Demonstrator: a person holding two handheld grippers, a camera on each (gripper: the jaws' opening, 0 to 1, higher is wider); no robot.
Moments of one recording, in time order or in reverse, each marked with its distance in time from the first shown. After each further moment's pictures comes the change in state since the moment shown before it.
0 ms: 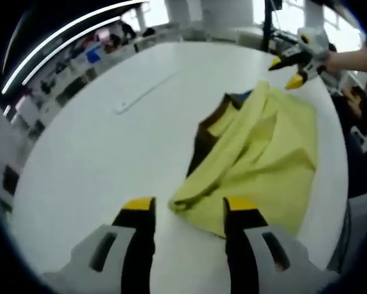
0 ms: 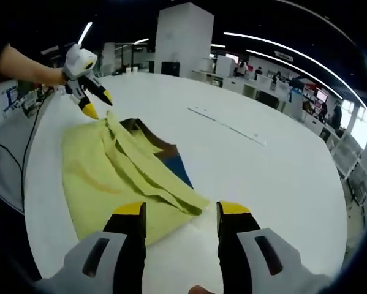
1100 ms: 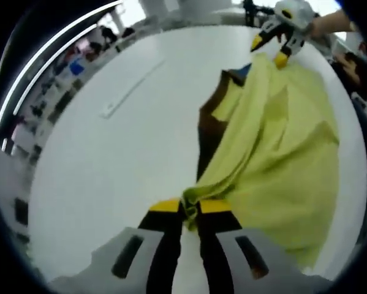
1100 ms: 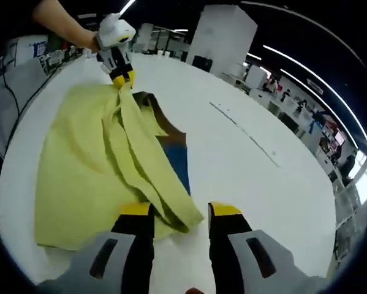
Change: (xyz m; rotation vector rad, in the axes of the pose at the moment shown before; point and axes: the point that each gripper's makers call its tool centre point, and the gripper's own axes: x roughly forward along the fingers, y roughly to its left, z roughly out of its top) left arm 0.035 0.007 -0.005 0.193 0.068 0.006; right arm 0.043 -0.004 -0.009 -0.358 0.027 0.076
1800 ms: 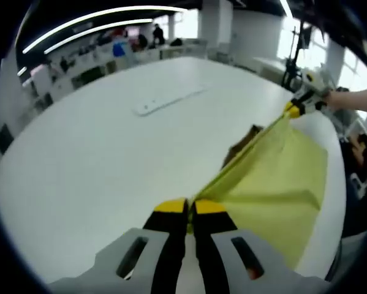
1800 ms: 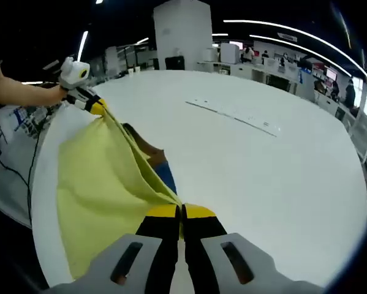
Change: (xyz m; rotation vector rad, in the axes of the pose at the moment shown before) left arm -0.022 0.030 0.015 -0.443 -0.203 0.000; right arm -0.006 -0.024 0.011 0.520 0.020 0.089
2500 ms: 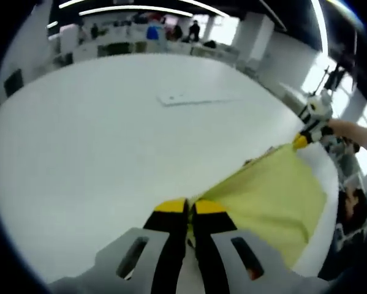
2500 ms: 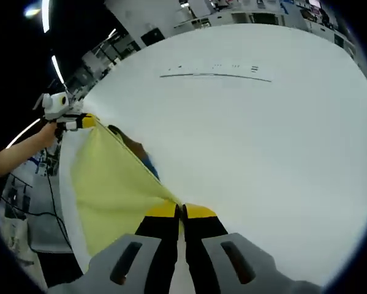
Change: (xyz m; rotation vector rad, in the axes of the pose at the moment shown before) left arm 0.028 0.022 0.001 -0.316 0.000 0.029; right arm 0.020 -0.035 -0.010 0.312 0.233 0.157
